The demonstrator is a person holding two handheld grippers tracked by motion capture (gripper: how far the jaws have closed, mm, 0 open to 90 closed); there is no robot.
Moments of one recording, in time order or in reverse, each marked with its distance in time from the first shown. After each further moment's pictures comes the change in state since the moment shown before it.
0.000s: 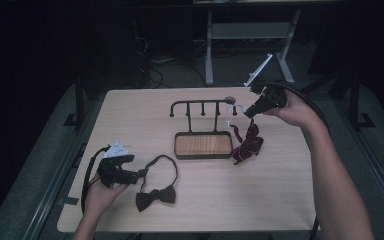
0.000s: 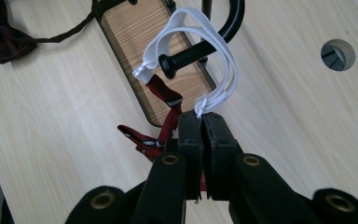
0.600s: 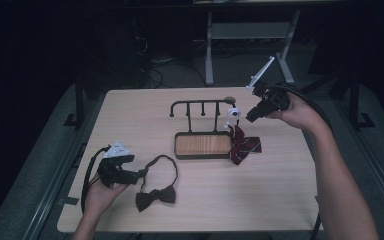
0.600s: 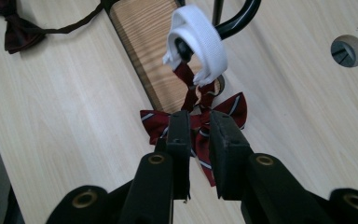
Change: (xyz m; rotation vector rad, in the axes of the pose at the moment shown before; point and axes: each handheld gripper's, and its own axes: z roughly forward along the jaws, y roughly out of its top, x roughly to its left) left arm 0.000 0.000 0.000 0.010 0.002 0.017; right arm 0.005 -0.009 -0.002 0.004 0.021 -0.023
